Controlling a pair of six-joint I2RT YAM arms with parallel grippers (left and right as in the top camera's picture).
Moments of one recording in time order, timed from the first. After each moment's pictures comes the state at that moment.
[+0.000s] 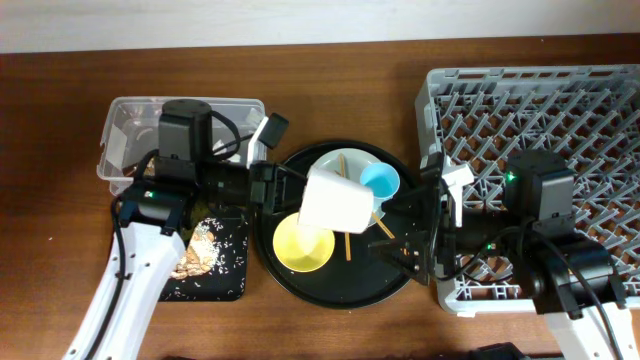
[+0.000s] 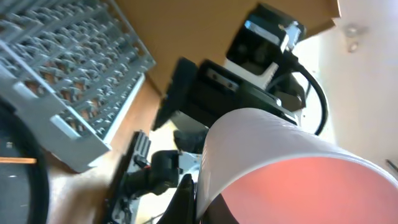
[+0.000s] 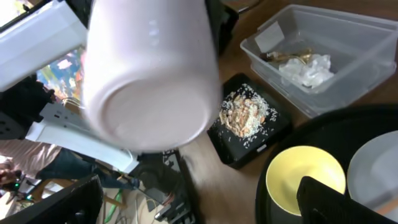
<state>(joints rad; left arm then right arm) -0.23 1.33 1.17 -0.49 1.45 -0.40 0.16 0.97 1.05 -0.76 -1.15 -0.02</state>
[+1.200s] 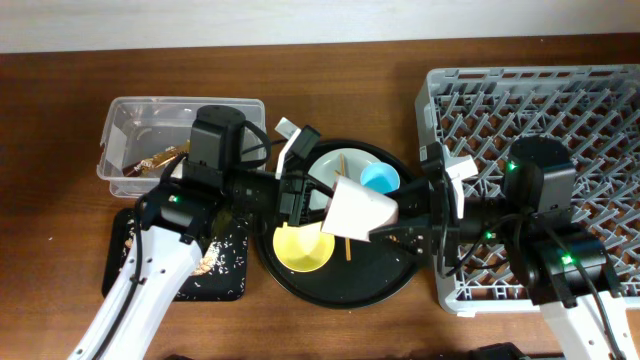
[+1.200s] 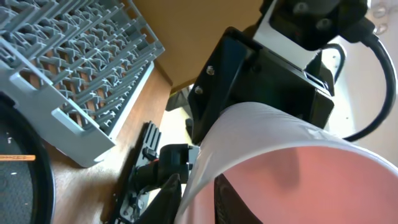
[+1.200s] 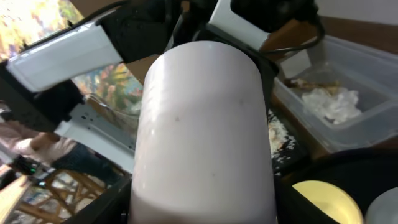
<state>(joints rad) -0.35 1.33 1.17 -0.49 1.32 -0.40 0.16 1.00 1.05 -0.60 -1.25 0.00</state>
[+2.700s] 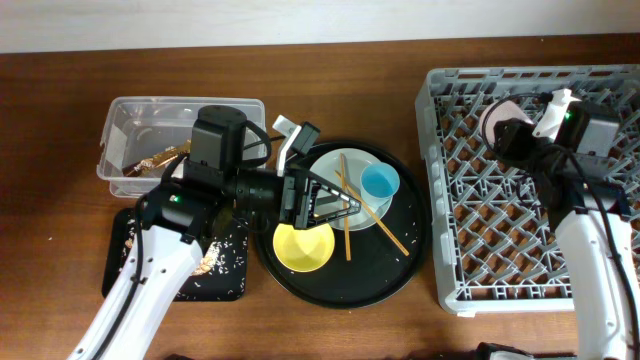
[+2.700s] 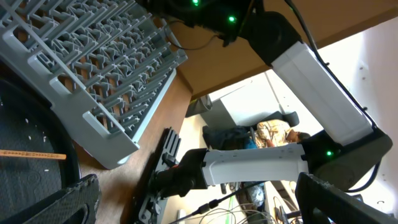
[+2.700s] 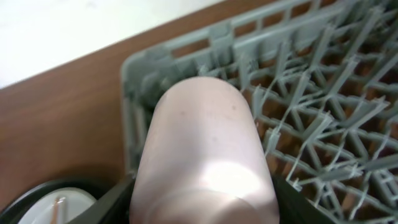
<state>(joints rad) -0.36 1.33 1.17 -0.49 1.22 -0.40 -0.24 1.34 1.06 -0.41 -0.16 0.19</state>
